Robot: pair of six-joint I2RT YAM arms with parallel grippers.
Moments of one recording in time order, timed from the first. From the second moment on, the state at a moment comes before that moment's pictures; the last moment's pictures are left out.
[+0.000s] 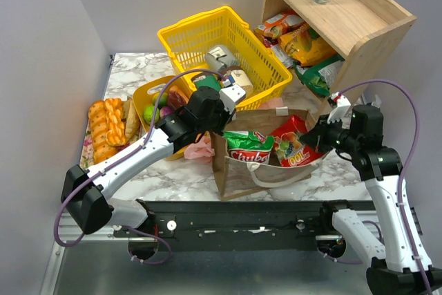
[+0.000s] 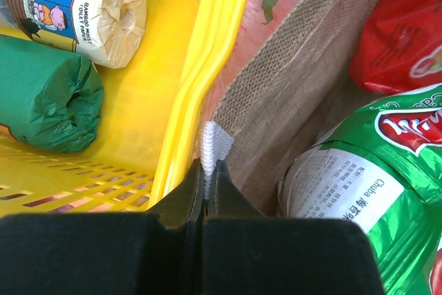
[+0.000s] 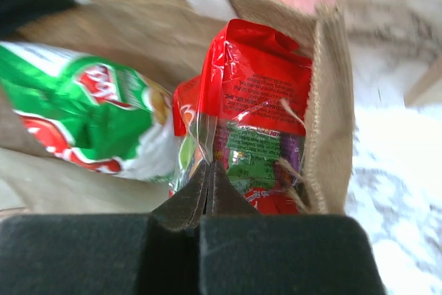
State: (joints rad) left arm -0.77 1.33 1.15 -0.34 0.02 0.05; right arm 0.07 0.74 0.95 -0.78 -0.51 0.13
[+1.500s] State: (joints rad) left arm -0.83 1.24 1.10 -0.32 0.07 0.07; right arm 0.10 0.82 1.03 -0.73 -0.31 0.10
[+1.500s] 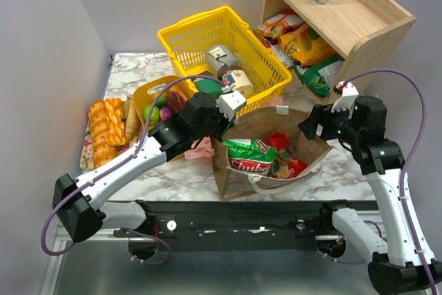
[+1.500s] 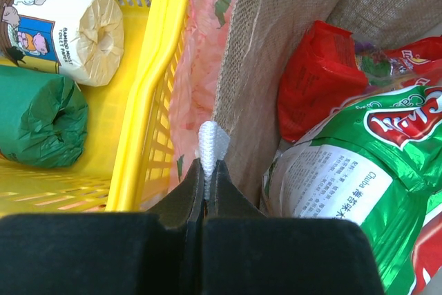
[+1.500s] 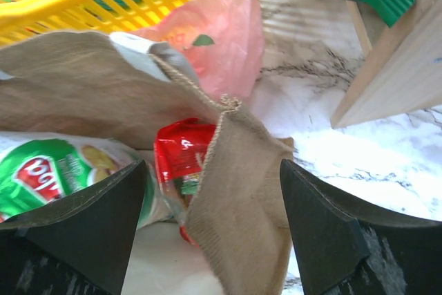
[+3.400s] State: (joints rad) left arm -1.09 1.24 1.18 -0.18 -0.16 -0.04; right arm -0.19 0.53 1.04 -0.47 -0.10 0.16
